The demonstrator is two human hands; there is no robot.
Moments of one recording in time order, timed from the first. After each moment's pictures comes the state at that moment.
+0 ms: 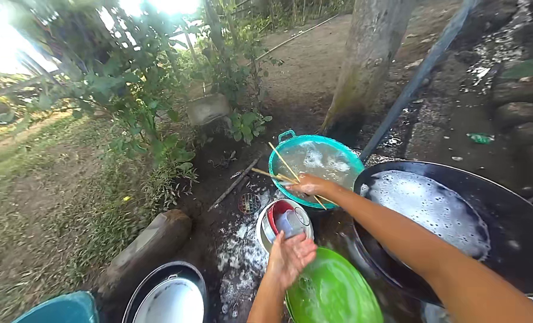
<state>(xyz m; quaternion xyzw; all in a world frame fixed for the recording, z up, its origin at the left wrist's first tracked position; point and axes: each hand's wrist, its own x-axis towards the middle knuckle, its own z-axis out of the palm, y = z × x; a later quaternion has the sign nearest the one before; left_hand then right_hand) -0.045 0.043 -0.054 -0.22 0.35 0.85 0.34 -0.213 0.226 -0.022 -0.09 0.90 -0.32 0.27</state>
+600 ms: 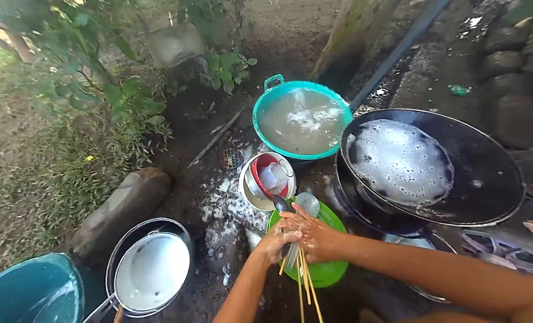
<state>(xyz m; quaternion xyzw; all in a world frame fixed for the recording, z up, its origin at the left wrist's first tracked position) 0.018 0.029 -0.110 -0.07 0.46 0.77 0.44 0.024 0.213 -0.107 -0.43 0.86 -0.25 0.10</state>
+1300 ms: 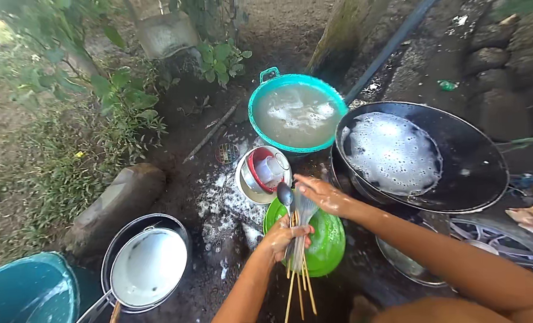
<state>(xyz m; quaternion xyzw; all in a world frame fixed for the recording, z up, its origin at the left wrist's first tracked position) 0.022 0.042 -0.080 -0.09 0.43 0.75 0.49 -0.022 0.243 -0.049 -0.05 0.87 -0.43 0.23</state>
